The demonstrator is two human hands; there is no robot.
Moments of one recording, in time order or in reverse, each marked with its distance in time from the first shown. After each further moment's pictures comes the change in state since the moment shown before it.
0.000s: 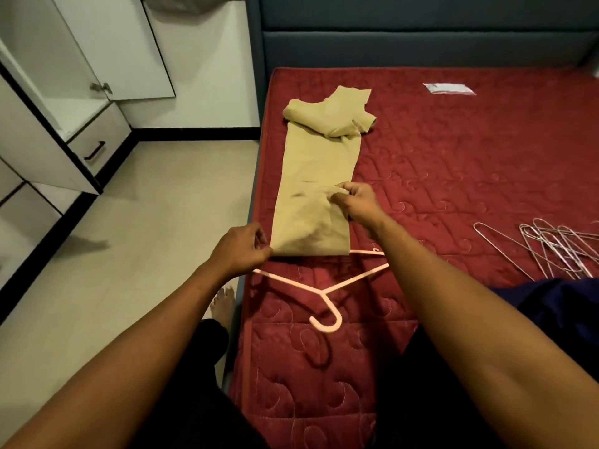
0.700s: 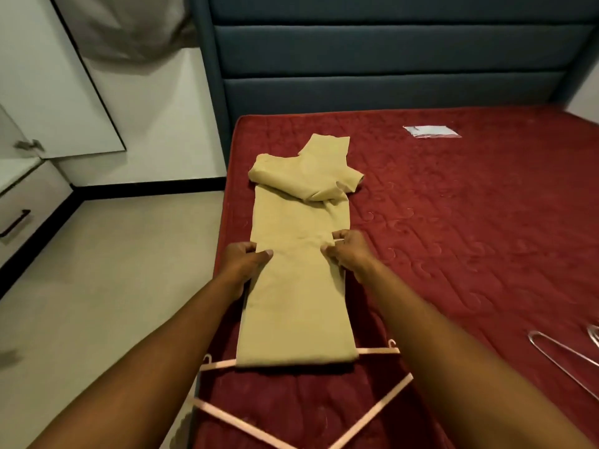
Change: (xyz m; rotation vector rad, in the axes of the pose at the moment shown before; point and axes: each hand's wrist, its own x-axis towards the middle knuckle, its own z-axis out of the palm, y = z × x) left_hand 0.313 0.012 0.052 -0.785 0.050 -0.345; right_hand 0.245 0.048 -0.031 -0.051 0.182 0.219
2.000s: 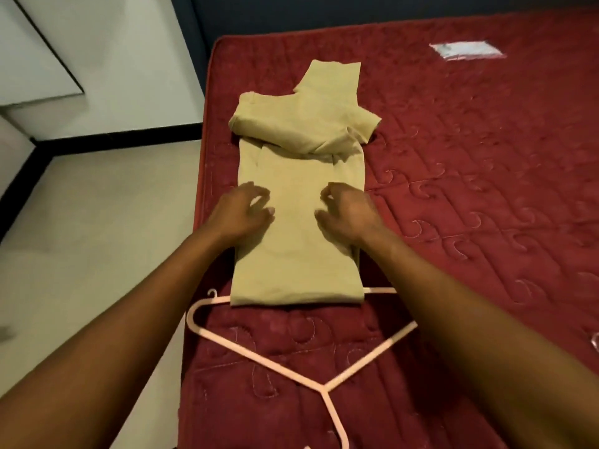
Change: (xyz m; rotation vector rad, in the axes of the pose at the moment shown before) left_hand 0.077 0.024 0.008 0.813 -0.200 0.407; right_hand 0.077 0.018 0.007 -0.840 0.000 -0.441
